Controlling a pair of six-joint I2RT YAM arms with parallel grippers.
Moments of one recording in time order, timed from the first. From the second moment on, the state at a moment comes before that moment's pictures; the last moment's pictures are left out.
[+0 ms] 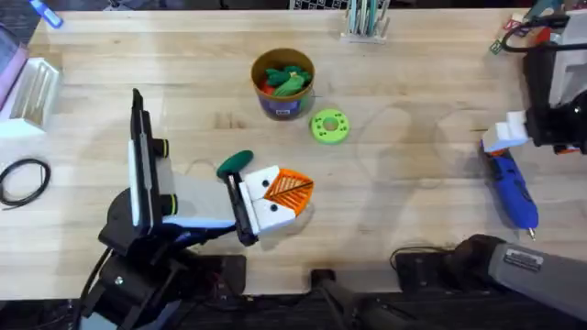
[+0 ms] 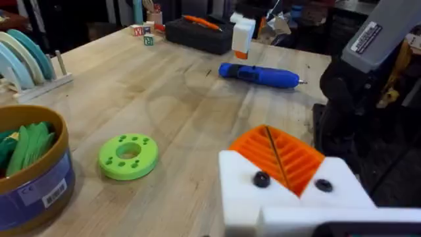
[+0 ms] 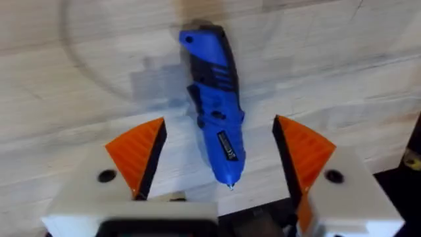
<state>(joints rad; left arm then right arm) -0.44 0.01 0.01 -0.06 0.81 -0.03 -0.45 1.32 1.06 -1.12 0.21 -0.34</state>
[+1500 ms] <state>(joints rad) -0.44 0.01 0.01 -0.06 0.80 -0.03 -0.62 1.64 1.05 -0.97 0.04 -0.58</state>
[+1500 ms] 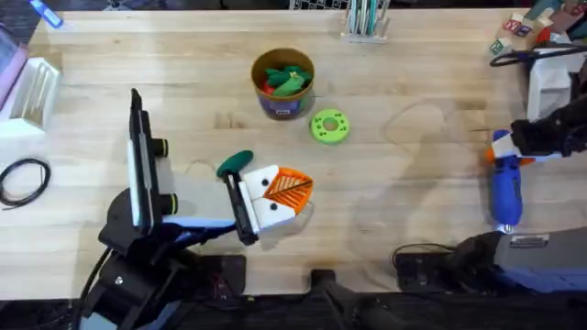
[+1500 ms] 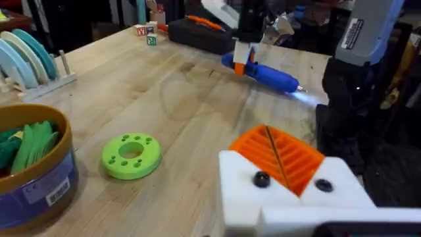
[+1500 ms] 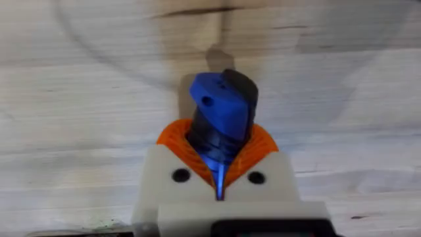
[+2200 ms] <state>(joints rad) -0.44 0.01 0.01 -0.06 0.80 -0.03 -0.34 1.04 1.05 -0.67 -0.32 -0.30</state>
